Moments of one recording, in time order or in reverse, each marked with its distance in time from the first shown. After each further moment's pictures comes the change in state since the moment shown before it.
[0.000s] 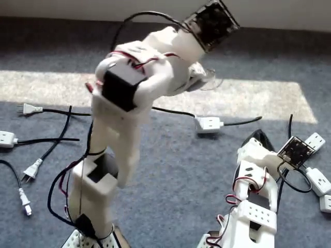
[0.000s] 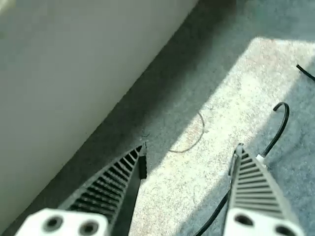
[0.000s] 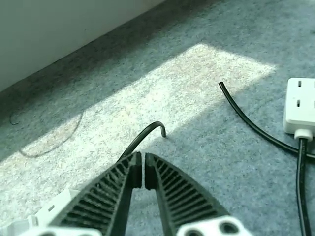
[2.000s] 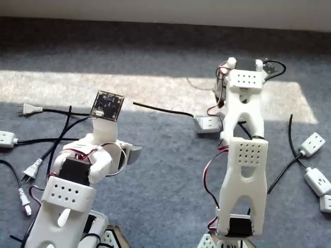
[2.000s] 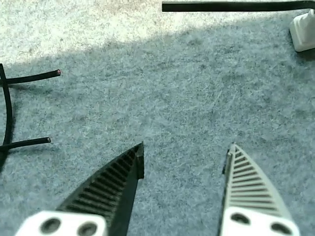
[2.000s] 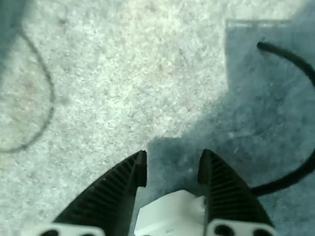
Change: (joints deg) left arm -19.3 -82.5 141.5 -35.1 25.8; right arm -18.2 117.6 -158.9 105.1 -33.6
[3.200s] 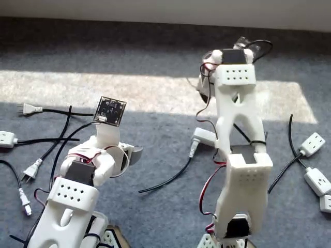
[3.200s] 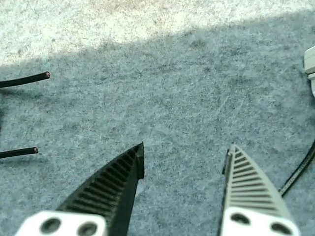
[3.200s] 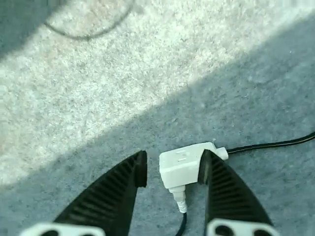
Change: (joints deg) left arm 0.0 0.0 9.5 -11.8 0.0; right arm -6.2 -28.5 24.6 0.0 18.3
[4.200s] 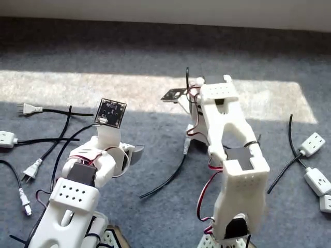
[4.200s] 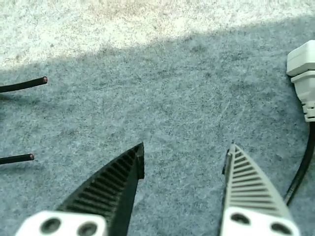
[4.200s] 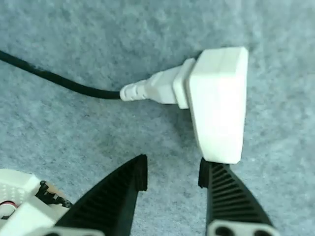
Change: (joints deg) left arm 0.0 0.0 3.3 -4.9 0.0; right arm -4.9 -2.4 31.0 -4.6 84.6
